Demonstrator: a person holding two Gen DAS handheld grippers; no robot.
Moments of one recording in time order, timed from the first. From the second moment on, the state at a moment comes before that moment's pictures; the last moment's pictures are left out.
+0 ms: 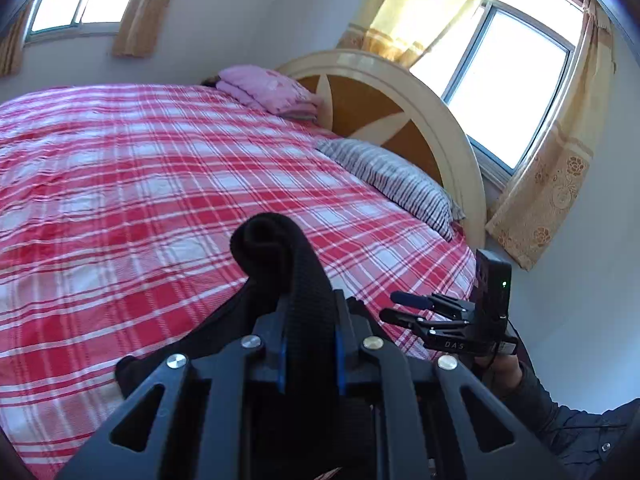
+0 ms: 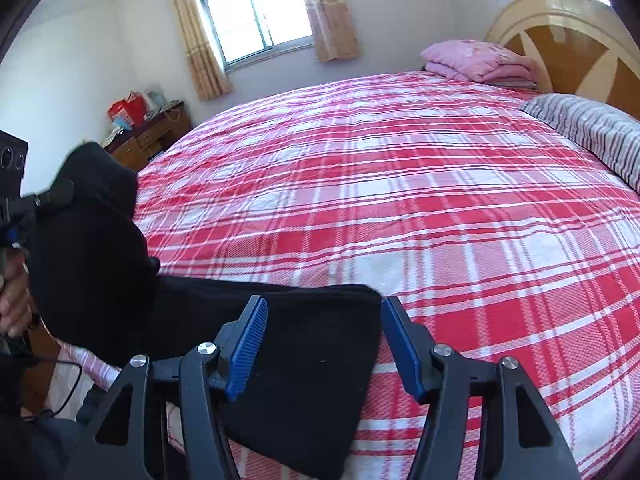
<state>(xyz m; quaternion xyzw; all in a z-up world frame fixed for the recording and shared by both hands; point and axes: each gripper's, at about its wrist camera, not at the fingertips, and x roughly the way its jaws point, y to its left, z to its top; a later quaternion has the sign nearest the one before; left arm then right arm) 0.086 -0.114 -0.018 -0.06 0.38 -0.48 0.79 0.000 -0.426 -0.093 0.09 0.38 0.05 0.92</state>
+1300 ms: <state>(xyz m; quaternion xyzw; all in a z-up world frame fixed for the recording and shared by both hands) 0.055 -0.150 -0.067 0.03 0.37 -0.41 0.83 -0.006 -0.430 -0.070 0.12 0.39 0.11 0.91</state>
